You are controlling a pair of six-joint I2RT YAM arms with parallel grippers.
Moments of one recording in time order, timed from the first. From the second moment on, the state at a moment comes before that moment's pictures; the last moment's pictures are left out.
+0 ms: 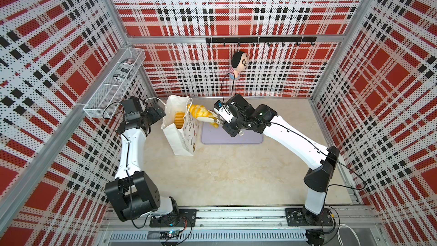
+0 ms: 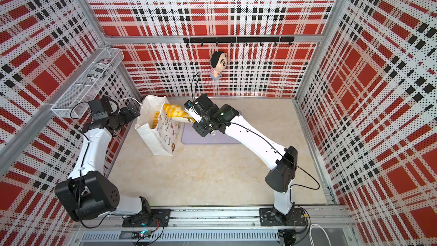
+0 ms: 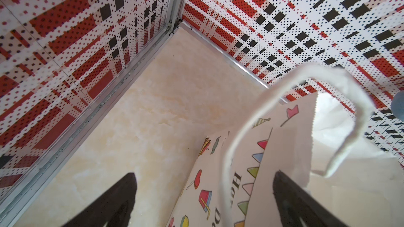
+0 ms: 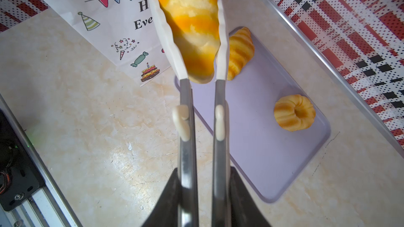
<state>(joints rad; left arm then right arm) 0.36 1.42 1.30 -0.54 0.21 -0.36 0.89 1.86 2.05 -1.03 0.08 -0.07</state>
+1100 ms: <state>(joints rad) 0.30 1.30 1.18 -0.50 0.23 -0.40 0.91 1.92 2.44 -1.11 0.09 -0.07</state>
